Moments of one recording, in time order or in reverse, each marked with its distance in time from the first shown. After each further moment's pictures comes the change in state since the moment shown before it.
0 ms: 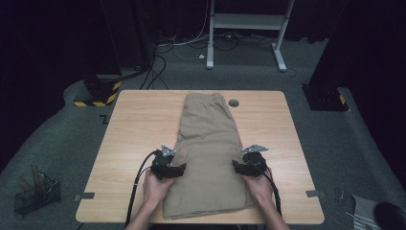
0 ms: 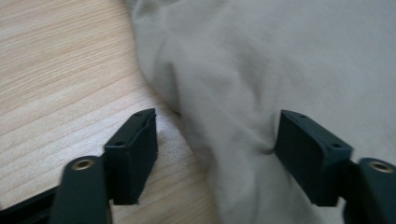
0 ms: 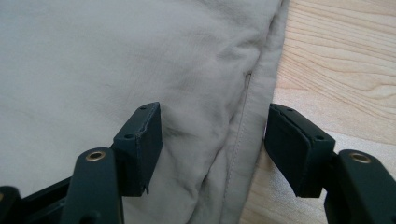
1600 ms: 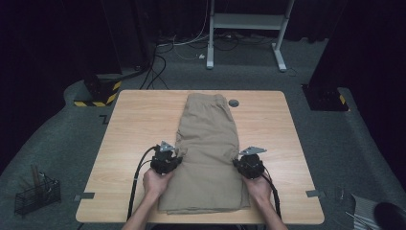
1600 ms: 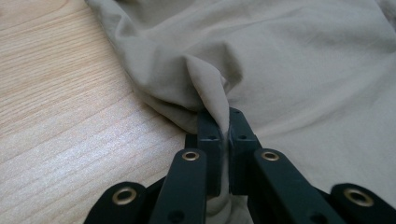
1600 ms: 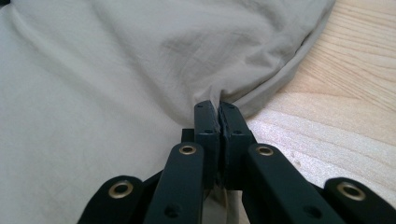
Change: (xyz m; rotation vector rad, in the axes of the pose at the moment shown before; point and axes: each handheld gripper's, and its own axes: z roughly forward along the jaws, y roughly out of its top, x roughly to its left) left arm 0.016 0.011 0.002 -0.033 -0.130 -0.012; right arm 0.009 -0.001 -0.005 -0.008 0.117 -0.055
